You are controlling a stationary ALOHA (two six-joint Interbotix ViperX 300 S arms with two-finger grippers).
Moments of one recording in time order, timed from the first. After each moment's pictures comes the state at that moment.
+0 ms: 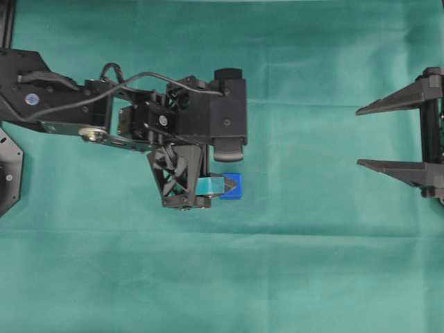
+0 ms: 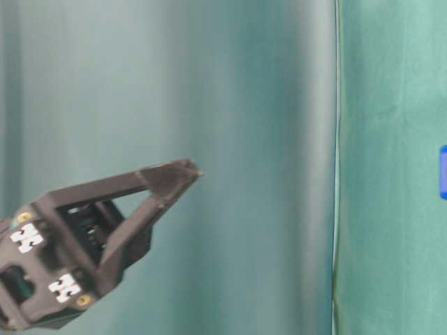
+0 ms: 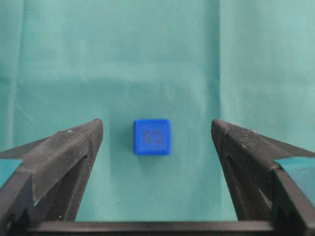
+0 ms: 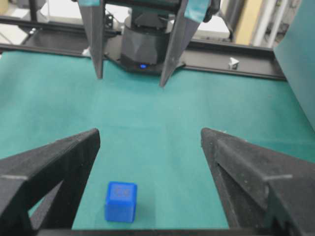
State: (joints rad) left arm -0.02 -0.07 0.21 0.00 0.70 -0.03; right arm -0.01 -0.90 1.12 -0.01 -0.17 0.05
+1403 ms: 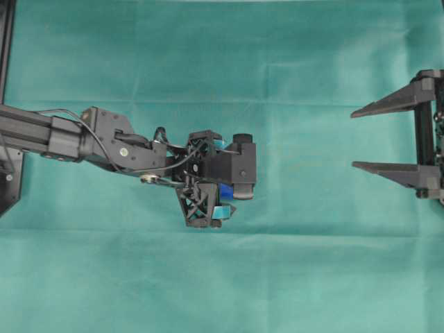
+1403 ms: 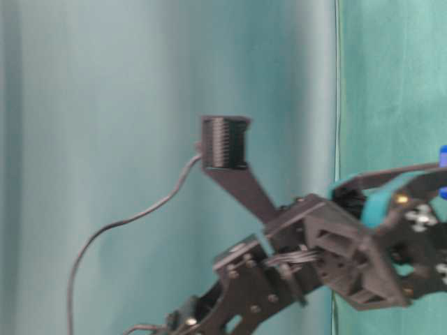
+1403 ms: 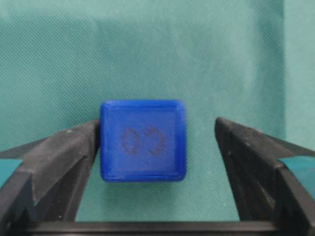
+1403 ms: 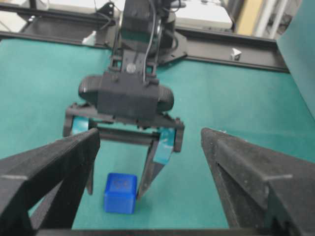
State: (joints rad) left arm -0.04 0.25 0.44 0.00 0.24 -0.03; right arm -0.01 -0.87 1.12 -0.02 -0.17 0.05
